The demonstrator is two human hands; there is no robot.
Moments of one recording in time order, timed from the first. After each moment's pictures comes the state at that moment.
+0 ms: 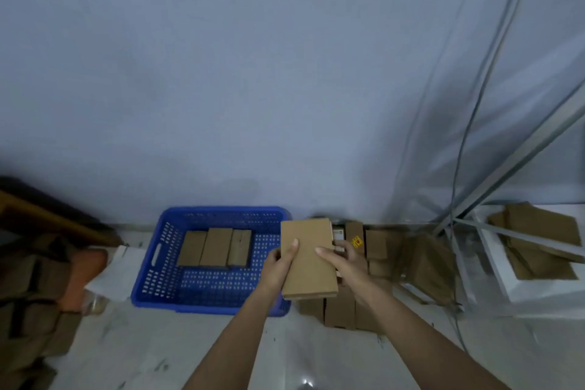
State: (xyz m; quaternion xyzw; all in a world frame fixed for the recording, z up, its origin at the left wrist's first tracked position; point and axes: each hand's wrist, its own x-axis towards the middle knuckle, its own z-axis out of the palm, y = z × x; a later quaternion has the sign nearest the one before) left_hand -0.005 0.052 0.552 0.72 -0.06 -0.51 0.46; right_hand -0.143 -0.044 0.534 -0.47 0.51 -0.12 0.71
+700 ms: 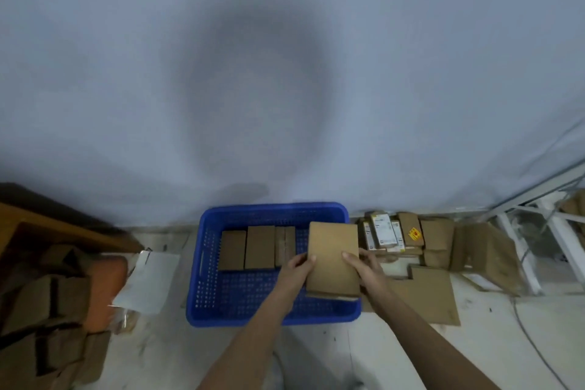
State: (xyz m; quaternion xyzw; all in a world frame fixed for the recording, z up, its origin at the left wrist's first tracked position) left_hand 0.281 0.136 0.476 0.69 -0.10 -0.61 0.38; right_hand 0.116 0.057 0.477 -0.36 0.59 -0.15 0.71
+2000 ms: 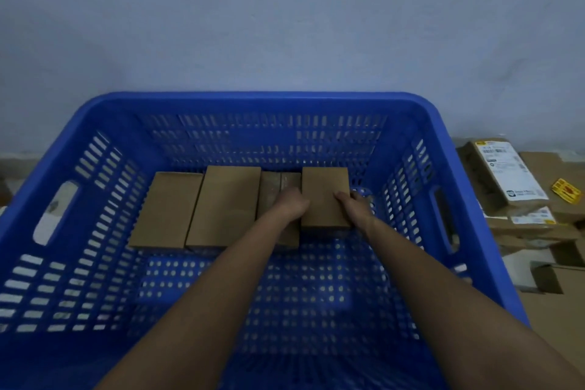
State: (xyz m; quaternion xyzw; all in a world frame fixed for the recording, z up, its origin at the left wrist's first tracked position) left_hand 0.376 0.004 -0.069 0.82 -0.32 -0.44 0.15; right_hand 0.248 -0.082 -0.143 -0.51 0.60 -0.13 0.60
